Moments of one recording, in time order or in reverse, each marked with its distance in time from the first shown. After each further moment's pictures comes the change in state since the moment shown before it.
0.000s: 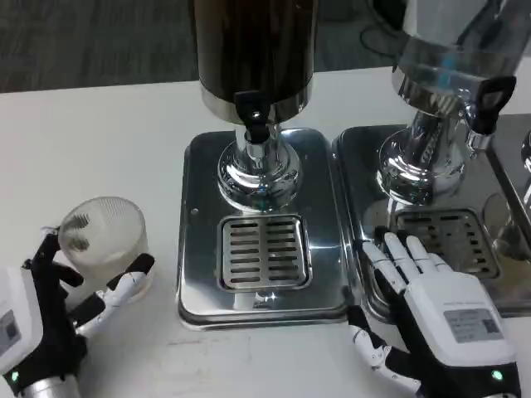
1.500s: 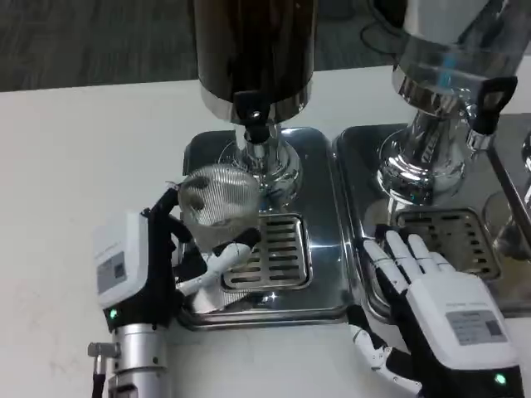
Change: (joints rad) left arm -0.175 -0.101 -0.155 0.031 0.072 0.003 -0.105; right arm 0.036 0.010 -0.001 -0.051 -0.012 0.015 0.002
